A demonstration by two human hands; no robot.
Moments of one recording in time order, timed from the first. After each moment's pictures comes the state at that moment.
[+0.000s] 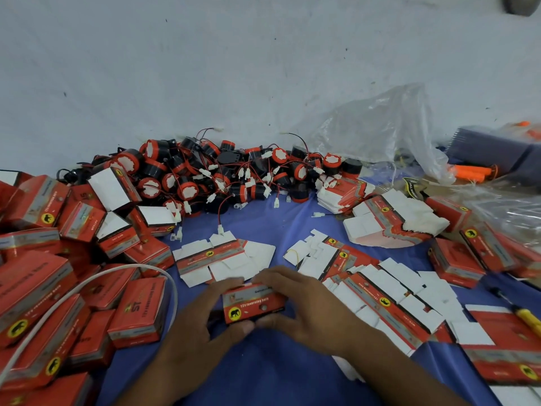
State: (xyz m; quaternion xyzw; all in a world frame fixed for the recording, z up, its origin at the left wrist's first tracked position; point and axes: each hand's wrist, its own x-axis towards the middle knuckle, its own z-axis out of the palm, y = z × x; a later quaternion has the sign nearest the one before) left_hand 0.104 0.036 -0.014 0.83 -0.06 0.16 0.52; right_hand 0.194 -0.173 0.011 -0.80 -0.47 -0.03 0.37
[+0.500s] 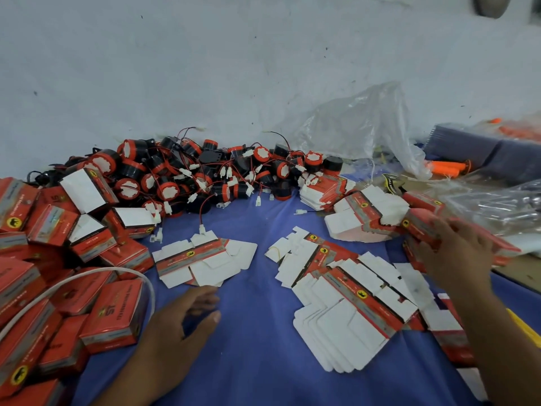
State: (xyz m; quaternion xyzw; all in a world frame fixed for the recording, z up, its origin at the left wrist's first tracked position) left_hand 0.106 0.039 -0.020 0.88 0.01 0.15 0.44; right_hand 0.273 -0.385 0.027 -0.95 0.10 -0.25 0.14
